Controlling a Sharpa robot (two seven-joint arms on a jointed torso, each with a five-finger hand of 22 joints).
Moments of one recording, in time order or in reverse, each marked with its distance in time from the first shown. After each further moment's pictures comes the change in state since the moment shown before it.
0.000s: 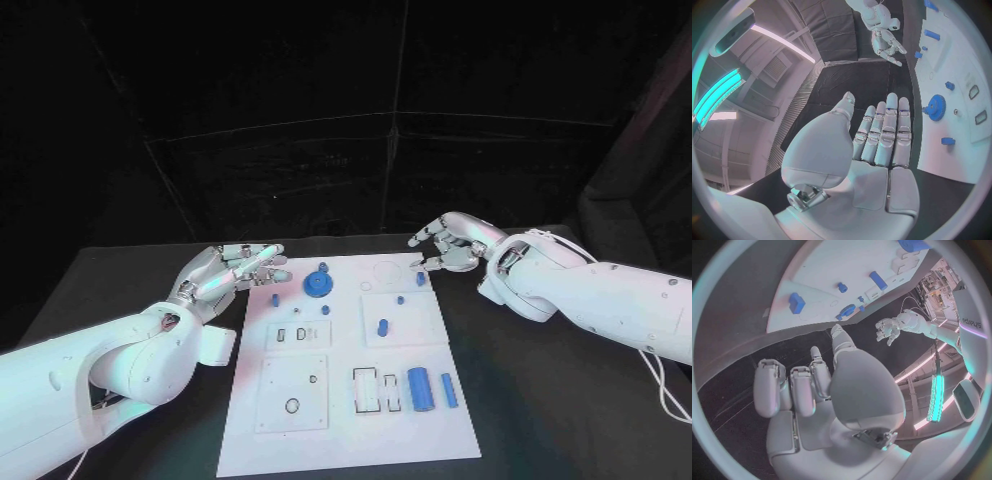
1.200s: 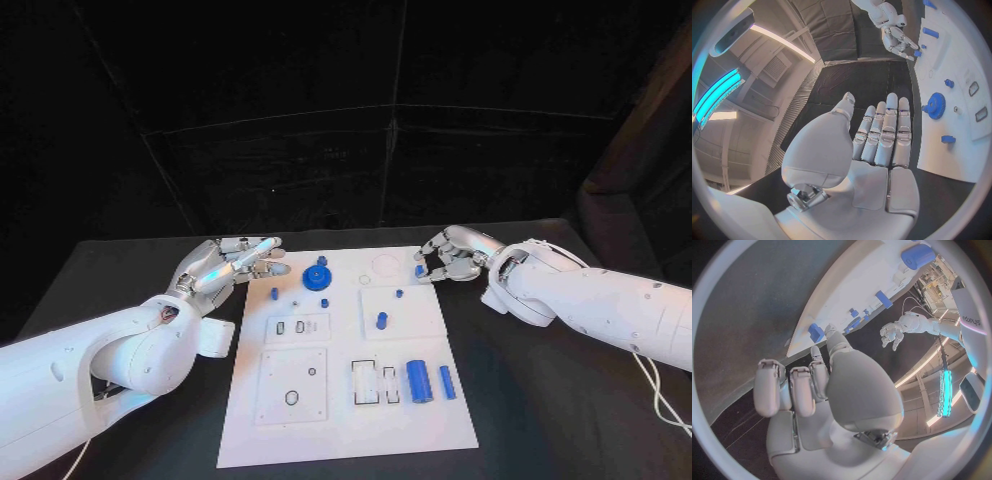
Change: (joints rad) left arm -0.001 0.012 -0.001 -0.023 0.000 0.008 0.001; left_hand -0.006 0.006 -0.003 -0.003 0.000 0.000 0.000 -0.004 0.000 0.000 0.000 0.000 0.000 0.000 0.000 -0.004 0.003 0.000 0.004 0.004 -0.004 0.000; right arm -0.064 0.031 0.000 -0.105 0.059 0.071 0.037; right_hand 0.080 0.046 0.032 -0.076 -0.041 0.030 -0.009 0.012 0.004 0.002 -0.003 0.001 0.003 0.000 0.000 0.004 0.000 0.000 -0.004 0.004 0.000 0.006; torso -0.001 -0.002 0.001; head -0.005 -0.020
